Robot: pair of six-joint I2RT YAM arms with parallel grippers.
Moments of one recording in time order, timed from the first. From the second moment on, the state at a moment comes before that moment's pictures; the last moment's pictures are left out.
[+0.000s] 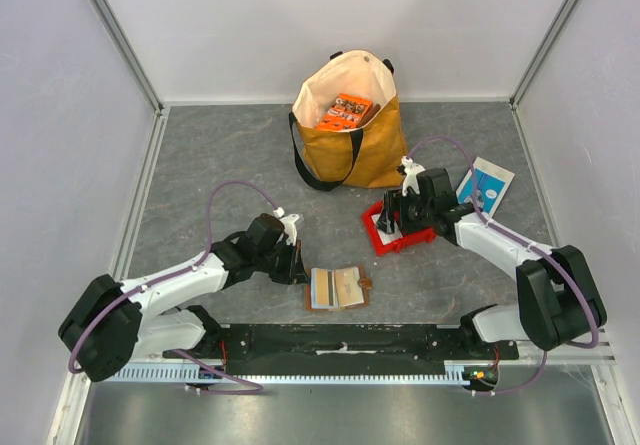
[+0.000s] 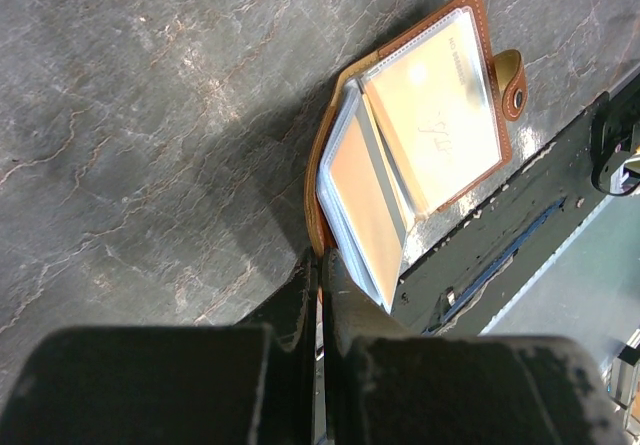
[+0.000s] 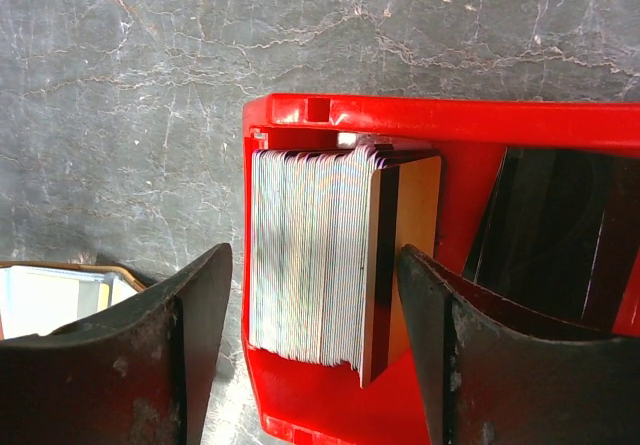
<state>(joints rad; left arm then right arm) -0.74 1.15 0.49 -0.22 0.32 -0.57 0.36 1.37 0.70 -0.15 -0.29 0.23</state>
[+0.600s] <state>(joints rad) -0.74 1.17 0.49 -0.21 0.34 -0.57 0.36 1.36 0.72 -0.17 -0.26 0.22</state>
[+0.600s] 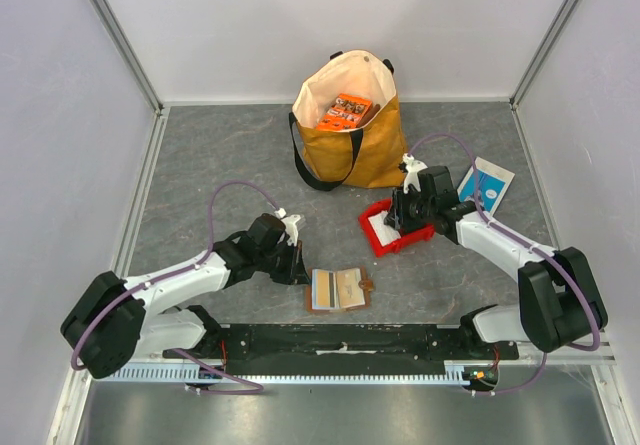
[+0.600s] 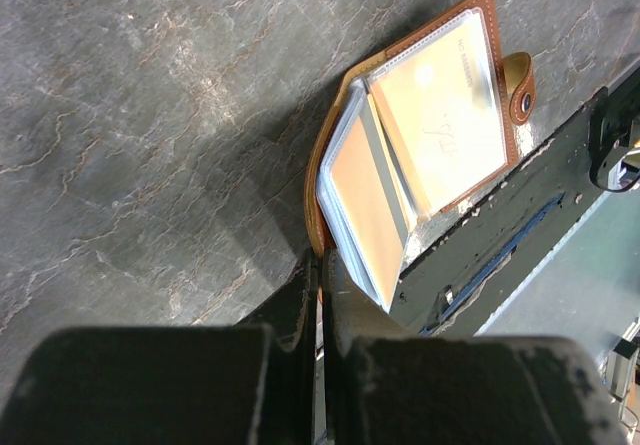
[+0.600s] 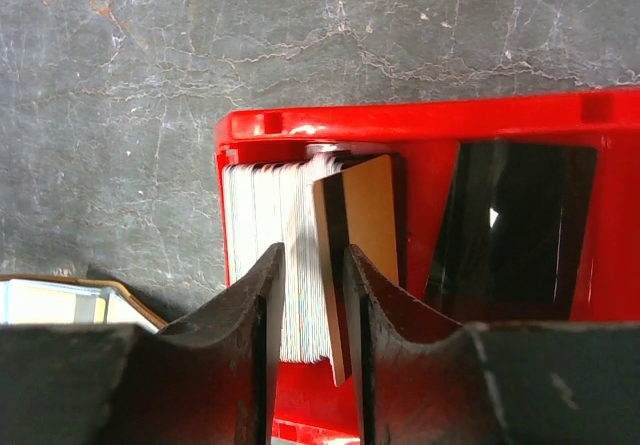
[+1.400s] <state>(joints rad) -0.74 1.19 0.49 -0.19 0.34 -0.57 0.36 1.40 0.76 -0.18 -0.18 0.22</state>
